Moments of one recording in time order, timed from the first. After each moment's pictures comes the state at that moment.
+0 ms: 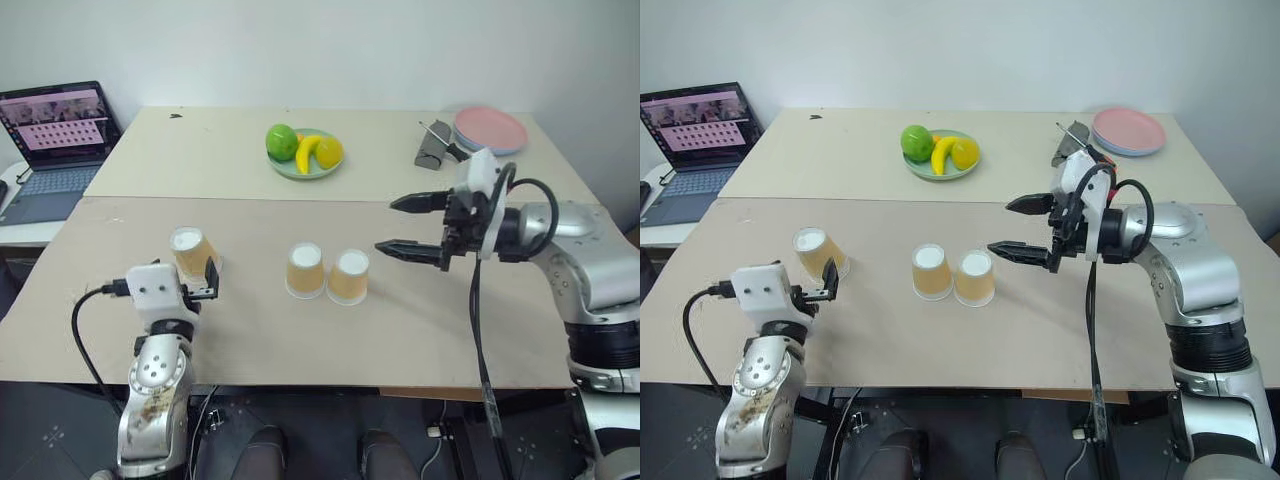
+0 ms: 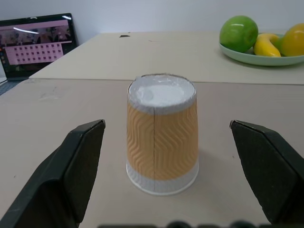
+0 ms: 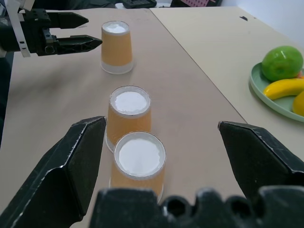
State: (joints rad) left arm -0.02 0.18 0.20 -0.46 -0.12 0.38 0.02; right arm -0.68 -0.74 -0.02 -0.16 0.45 0.62 1.07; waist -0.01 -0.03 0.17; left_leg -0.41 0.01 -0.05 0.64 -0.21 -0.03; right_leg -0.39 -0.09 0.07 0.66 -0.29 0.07
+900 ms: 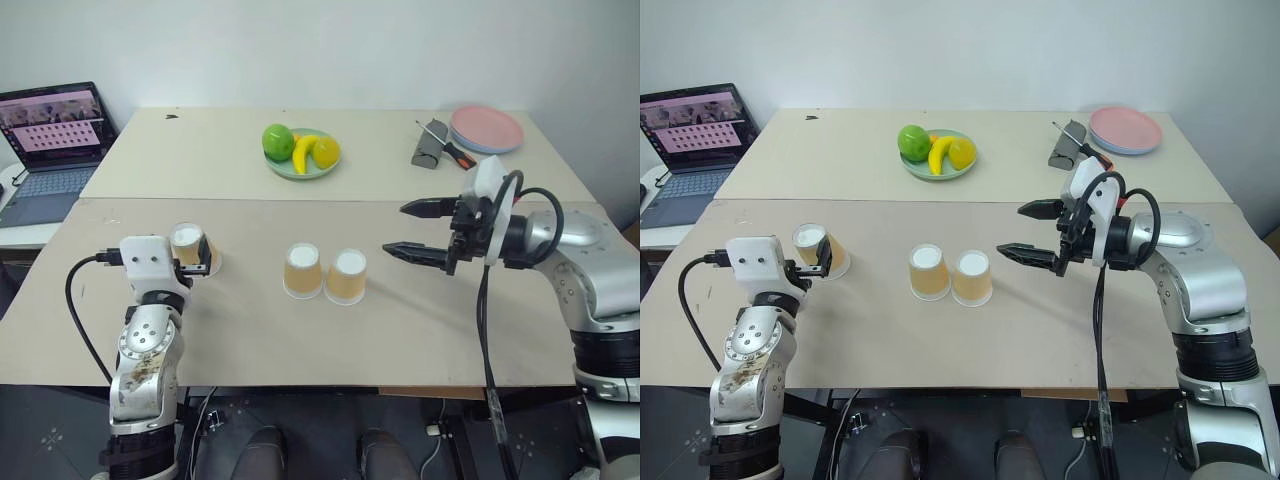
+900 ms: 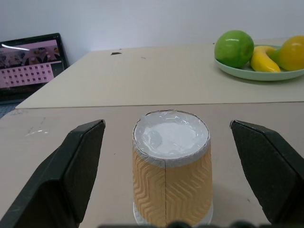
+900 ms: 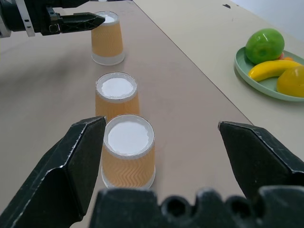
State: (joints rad) left arm -0.15 0.24 0.26 -0.34 -0.15 0.41 -0.02; right arm -0.63 -0.74 -0.04 -0.17 0.46 0.62 1.04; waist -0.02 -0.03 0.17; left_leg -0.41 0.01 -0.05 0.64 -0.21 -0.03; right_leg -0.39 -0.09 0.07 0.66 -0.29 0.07
